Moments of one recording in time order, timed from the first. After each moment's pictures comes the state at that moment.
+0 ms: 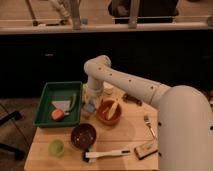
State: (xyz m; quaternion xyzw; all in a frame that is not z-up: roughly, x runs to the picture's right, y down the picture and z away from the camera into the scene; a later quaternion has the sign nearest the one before) arm -0.067 0.077 0.807 -0.29 -0.26 -0.42 0.82
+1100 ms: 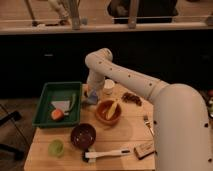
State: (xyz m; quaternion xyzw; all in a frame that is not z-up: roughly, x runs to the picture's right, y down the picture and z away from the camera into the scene) arm -0.067 0.028 0.822 -0.22 -0.27 -0.52 0.78
